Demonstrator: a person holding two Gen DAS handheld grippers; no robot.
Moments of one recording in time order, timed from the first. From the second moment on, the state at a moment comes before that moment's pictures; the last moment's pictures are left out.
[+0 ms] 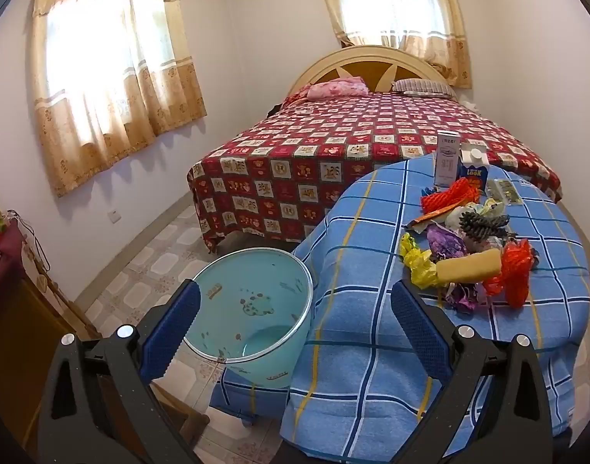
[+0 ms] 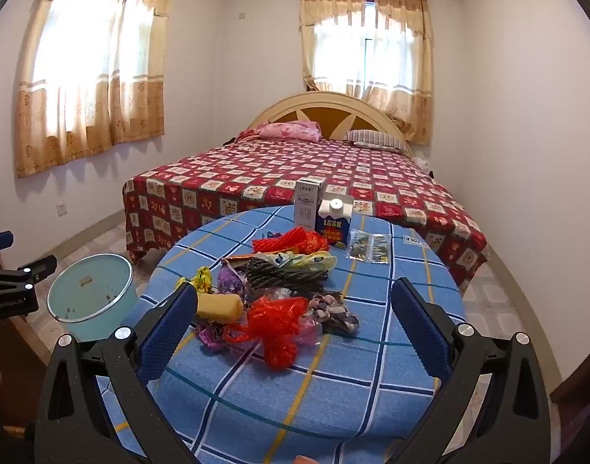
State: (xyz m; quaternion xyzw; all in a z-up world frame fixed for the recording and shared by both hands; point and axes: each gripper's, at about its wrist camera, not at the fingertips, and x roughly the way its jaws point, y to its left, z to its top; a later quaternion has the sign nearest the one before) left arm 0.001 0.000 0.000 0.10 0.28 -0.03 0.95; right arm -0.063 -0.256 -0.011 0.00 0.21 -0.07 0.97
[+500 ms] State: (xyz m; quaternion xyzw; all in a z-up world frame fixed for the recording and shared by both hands) left arm 0.005 0.005 0.002 0.10 0.28 -0.03 0.96; right arm -0.059 -0.248 -0.017 -0.01 0.21 -0.08 0.97
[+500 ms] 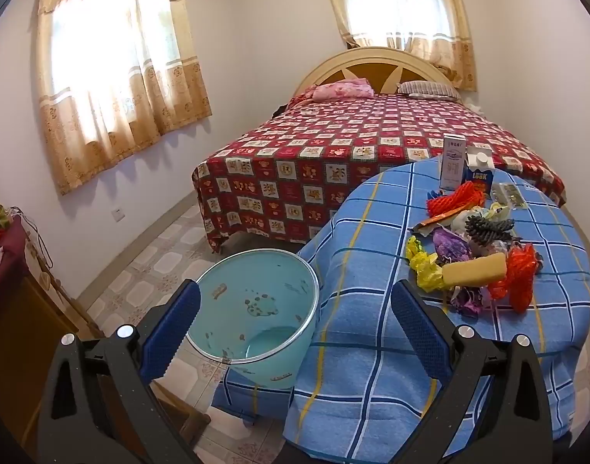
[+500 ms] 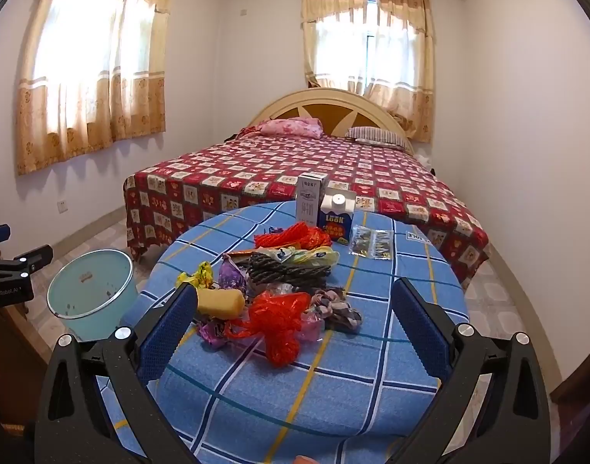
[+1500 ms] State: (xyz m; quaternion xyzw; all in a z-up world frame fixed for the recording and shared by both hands) left arm 0.002 0.009 0.007 0.09 0.27 -0.01 0.96; right arm -0.058 -0.253 -0.020 -0.01 0.22 -0.08 0.97
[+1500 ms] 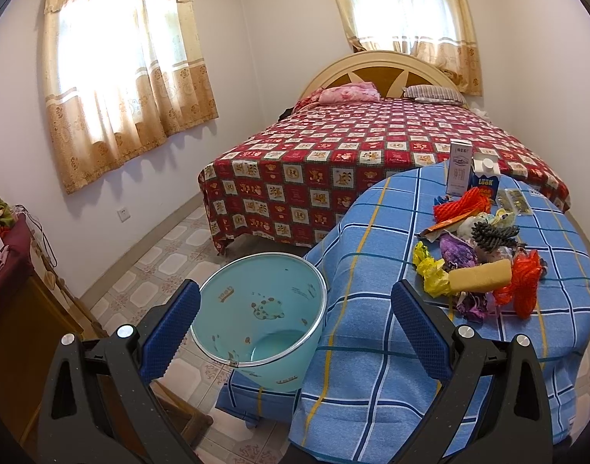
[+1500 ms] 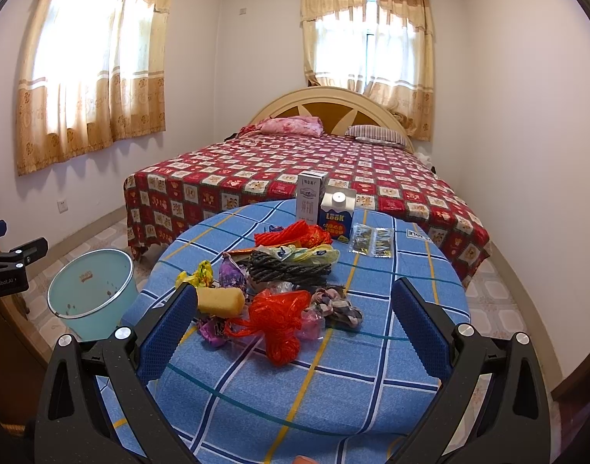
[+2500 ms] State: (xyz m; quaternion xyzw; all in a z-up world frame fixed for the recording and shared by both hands) left arm 0.004 0.014 0.005 0.10 0.27 -0.01 0.96; right arm -0.055 -0.253 -0.026 -0.01 0.22 -0.08 0.97
